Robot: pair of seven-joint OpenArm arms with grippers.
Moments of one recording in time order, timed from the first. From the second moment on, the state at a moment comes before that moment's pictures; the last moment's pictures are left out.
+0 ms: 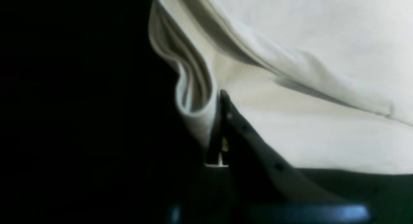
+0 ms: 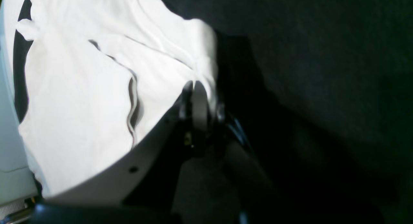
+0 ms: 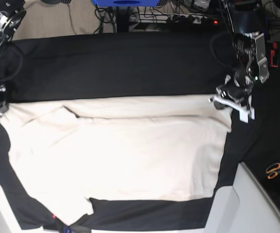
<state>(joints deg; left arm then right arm) 3.5 -13.6 -18.4 65.5 -28.1 -15.1 30.6 8.5 14.9 46.6 46.6 33.2 19.7 -39.2</state>
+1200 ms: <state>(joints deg) 24.9 -13.7 -18.5 83.9 -28.4 -12.4 30.3 -13.3 4.9 55.5 77.5 33.2 20.9 -52.4</state>
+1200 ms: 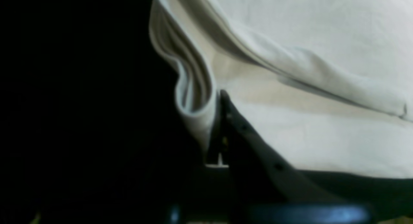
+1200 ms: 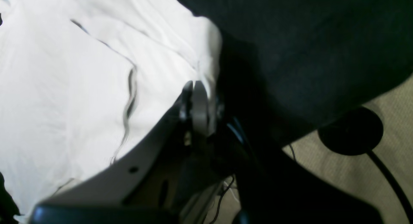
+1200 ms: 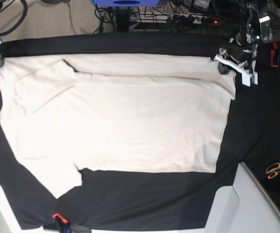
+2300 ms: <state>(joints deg) 29.1 -11.5 -24.2 83.7 -28.2 -13.0 30.3 -16.2 4.1 55.4 77.5 33.4 21.7 -52.4</state>
